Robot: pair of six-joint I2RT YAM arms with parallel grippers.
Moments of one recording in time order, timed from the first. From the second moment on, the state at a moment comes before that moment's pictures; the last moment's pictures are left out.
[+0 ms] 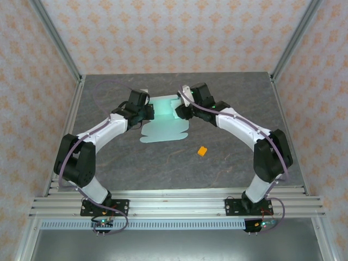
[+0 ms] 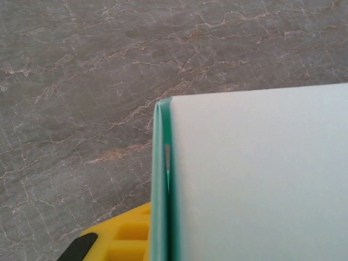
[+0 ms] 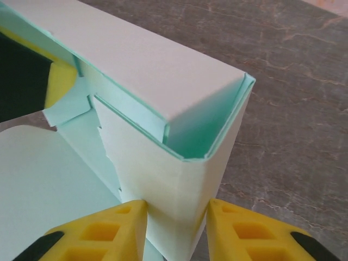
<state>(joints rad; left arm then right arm) -0.35 1.62 1.13 -0.30 -0.06 -0.38 0.57 1.70 1.33 -0.34 -0.16 -0.05</state>
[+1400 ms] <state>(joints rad) -0.36 1.63 1.13 -0.31 -0.09 -0.39 0.66 1.76 1.29 -0.17 0.17 0.09</state>
